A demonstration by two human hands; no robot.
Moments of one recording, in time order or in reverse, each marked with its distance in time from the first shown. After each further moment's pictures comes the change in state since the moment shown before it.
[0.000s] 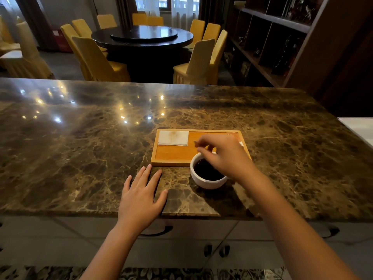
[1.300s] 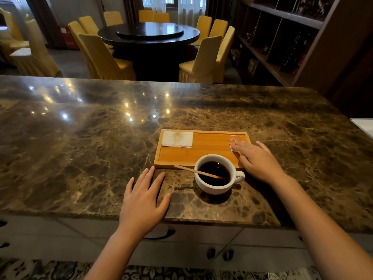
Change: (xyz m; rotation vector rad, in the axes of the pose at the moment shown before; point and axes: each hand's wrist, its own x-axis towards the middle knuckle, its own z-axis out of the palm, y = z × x) left_hand -0.001 0.000 -0.002 0.014 0.000 -0.005; right_hand -0.006 0.125 0.005 -0.354 -0.217 0.226
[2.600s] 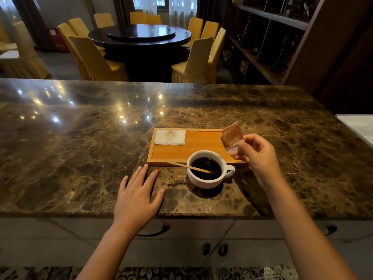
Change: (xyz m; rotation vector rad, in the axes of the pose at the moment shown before) left_hand 0.000 -0.001 0.001 -0.005 -0.007 0.006; right_hand -0.045 -0.042 -0.028 1.239 0.397 0.237
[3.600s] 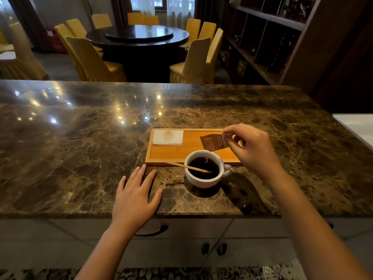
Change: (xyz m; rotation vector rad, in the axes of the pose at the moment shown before) left_hand 0.001 0.000 0.001 0.008 -0.001 -0.001; right_hand 0.000 -0.035 0.006 -0.798 -0.135 -0.657
